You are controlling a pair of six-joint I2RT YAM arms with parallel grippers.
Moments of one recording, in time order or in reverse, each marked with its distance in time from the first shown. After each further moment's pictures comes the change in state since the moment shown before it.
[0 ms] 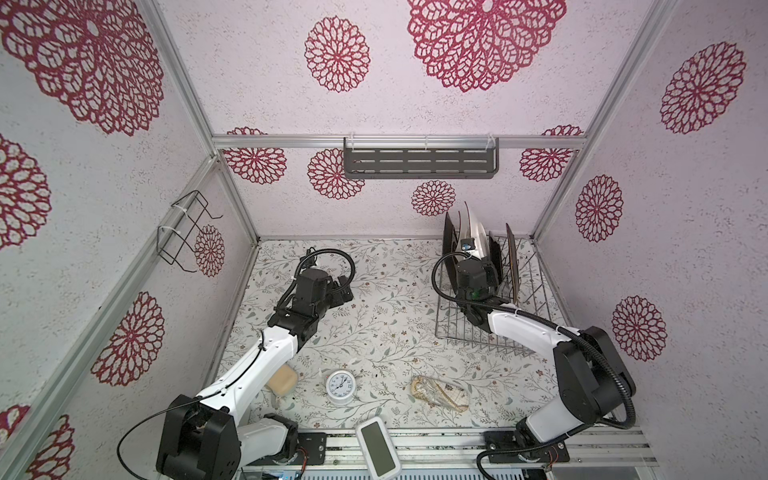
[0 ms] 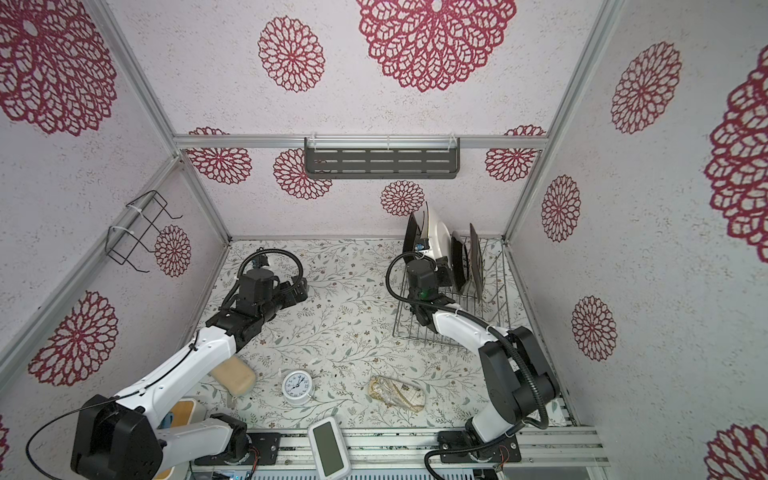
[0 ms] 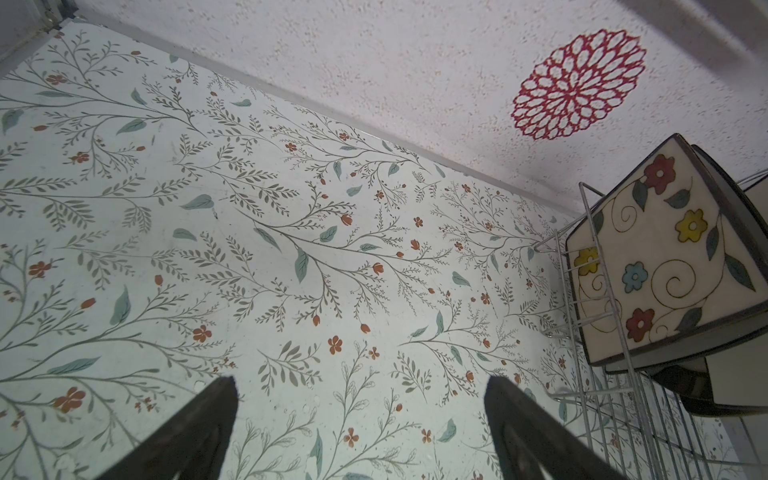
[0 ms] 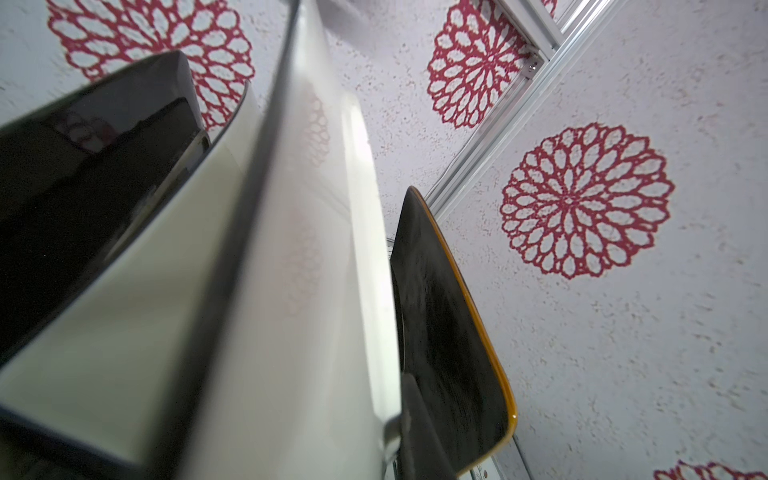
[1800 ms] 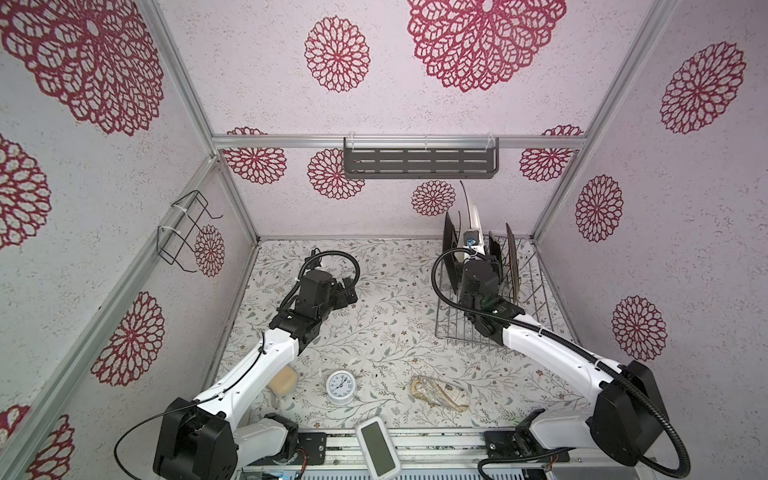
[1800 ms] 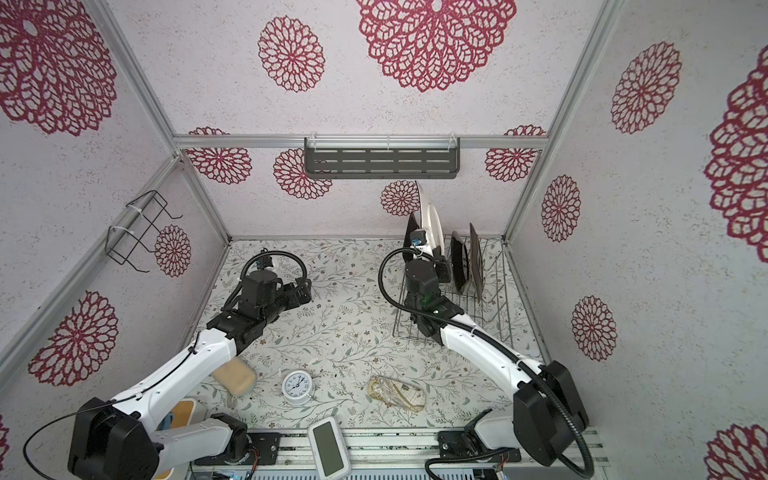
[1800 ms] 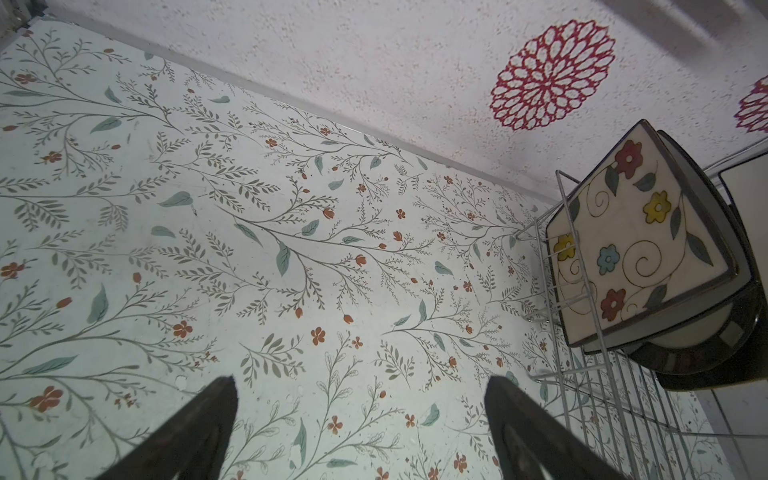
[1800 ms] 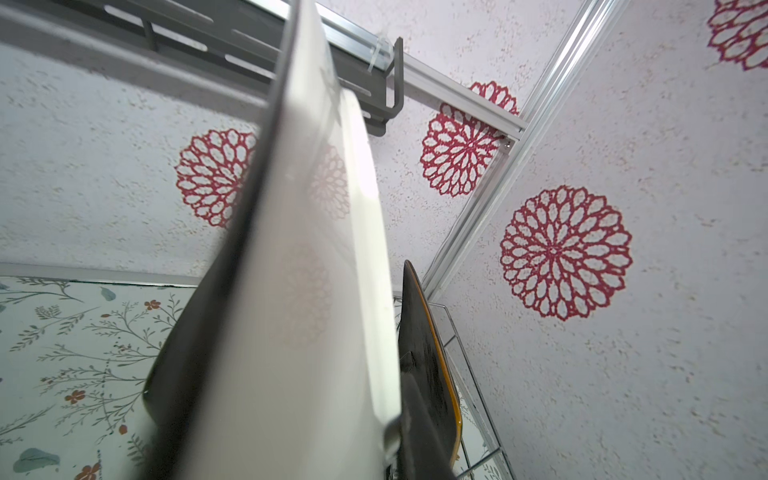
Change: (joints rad) left arm -0.047 -0.019 0.005 -0.011 -0.003 -0.005; right arm 0.134 -0.235 0.024 -0.070 0.001 0.011
